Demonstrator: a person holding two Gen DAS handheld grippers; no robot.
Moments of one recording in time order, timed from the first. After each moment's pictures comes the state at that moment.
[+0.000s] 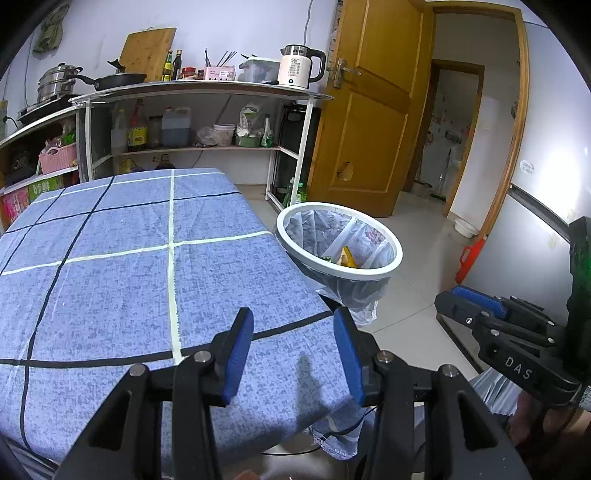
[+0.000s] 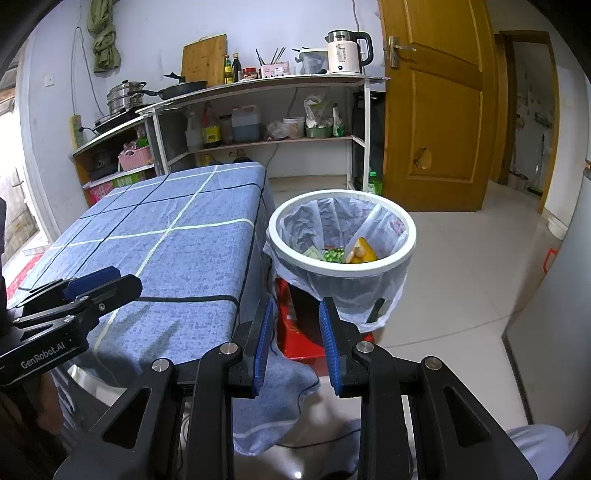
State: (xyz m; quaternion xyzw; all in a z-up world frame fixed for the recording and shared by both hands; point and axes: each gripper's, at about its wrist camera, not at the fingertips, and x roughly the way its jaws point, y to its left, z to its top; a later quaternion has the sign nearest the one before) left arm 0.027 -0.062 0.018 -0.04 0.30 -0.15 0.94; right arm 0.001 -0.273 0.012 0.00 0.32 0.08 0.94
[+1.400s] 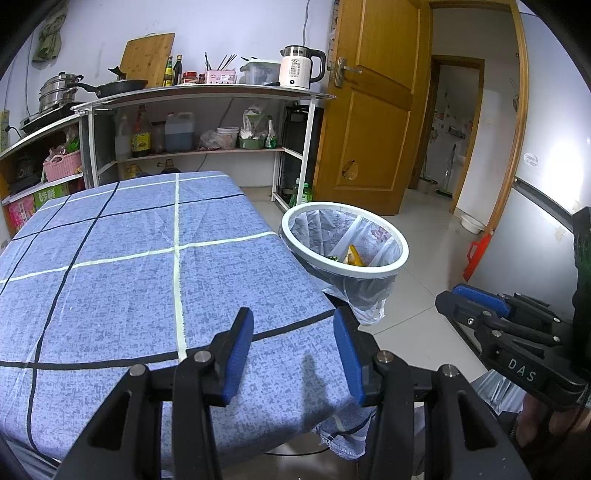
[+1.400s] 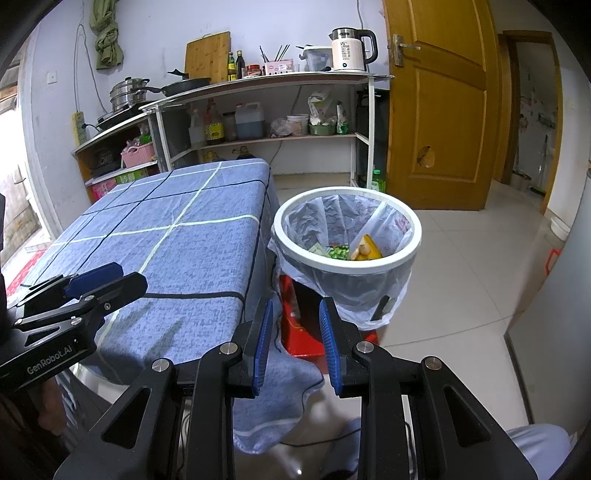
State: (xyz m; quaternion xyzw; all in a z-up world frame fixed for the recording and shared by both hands) left arm 0.024 -0.070 0.017 -0.03 0.30 -0.14 0.94; right arm 0.002 -0.269 0.011 0.00 0.32 0.08 0.94
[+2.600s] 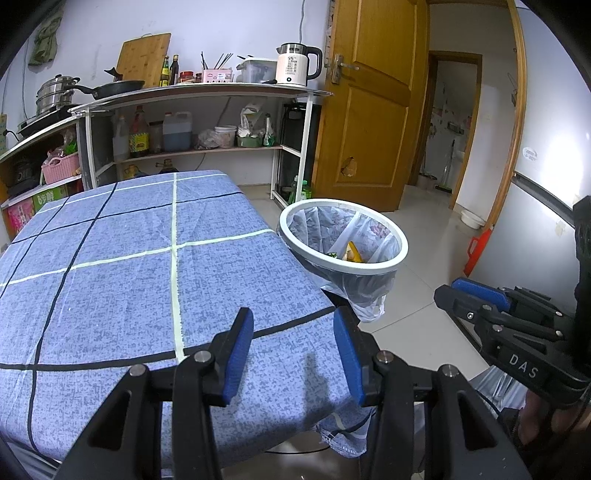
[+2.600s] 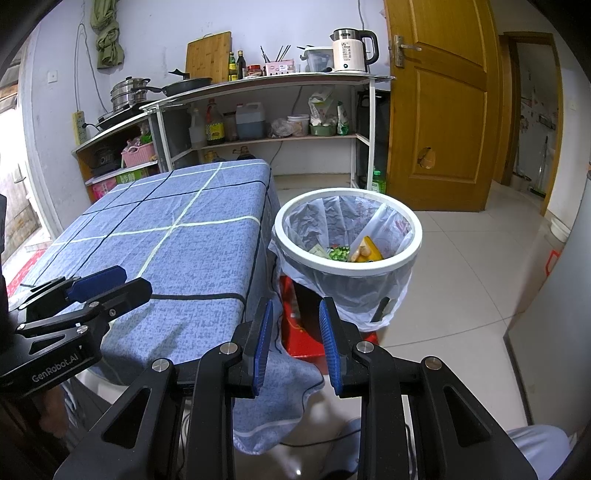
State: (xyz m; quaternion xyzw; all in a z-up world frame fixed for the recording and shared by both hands) left arm 0.024 -0.072 0.016 -0.02 0.30 -0.14 0.94; right arm 0.003 -0.268 0.011 0.00 0.32 0.08 0.94
